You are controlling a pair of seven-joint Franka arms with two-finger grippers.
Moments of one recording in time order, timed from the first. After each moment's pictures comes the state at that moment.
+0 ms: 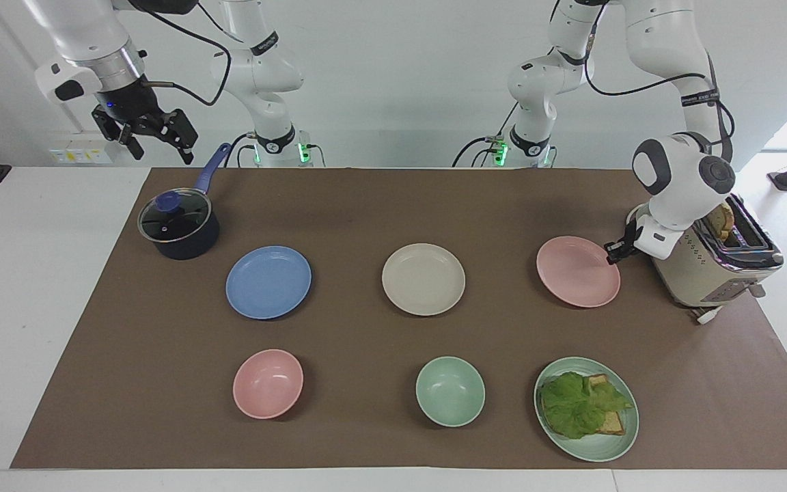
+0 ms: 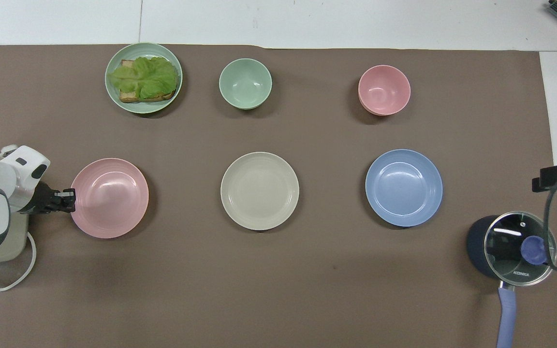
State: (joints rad) left arm 0.33 0.11 -0.20 -2.20 -0.02 2.16 -0.04; right arm -0.02 -0.13 -0.07 -1.66 0.00 1.51 0.07
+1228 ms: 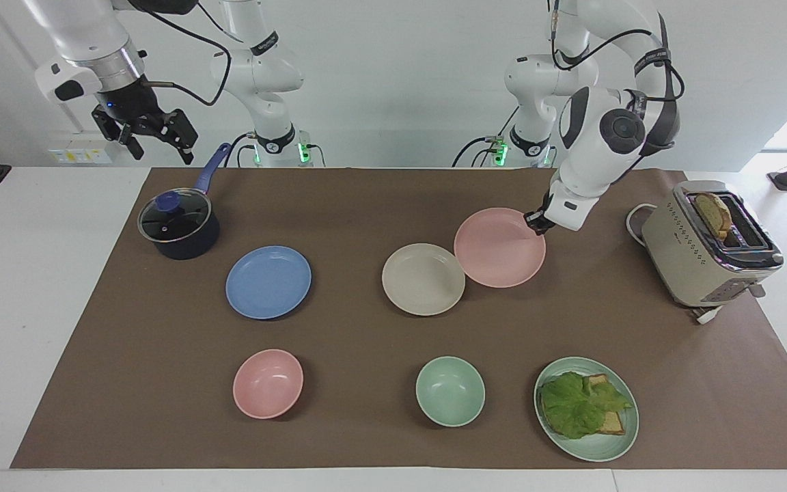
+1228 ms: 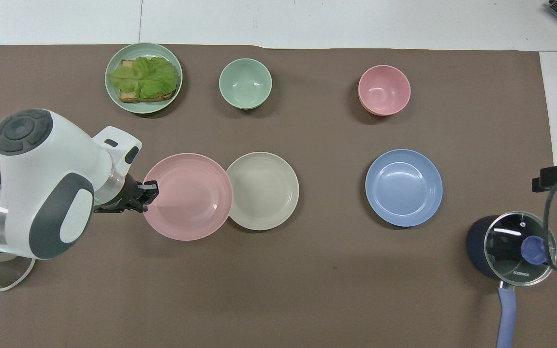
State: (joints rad) left arm -0.07 0.01 -0.23 -2.01 -0.10 1.87 -0.50; right arm -0.02 -0.13 -0.07 -1.66 0.00 1.51 0.07
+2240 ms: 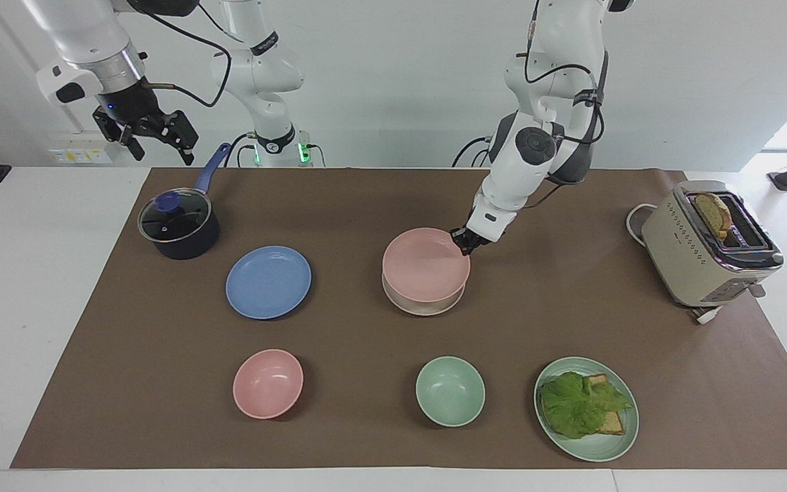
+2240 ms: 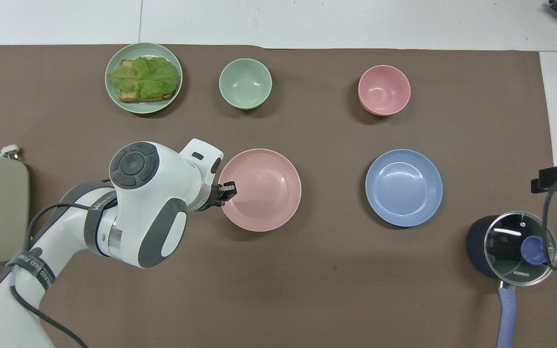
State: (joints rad) left arm -0.28 0.15 -0.23 -2.06 -0.21 2.23 -0.61; right arm -0.02 -0.13 -0.07 -1.67 0.00 1.51 0.07
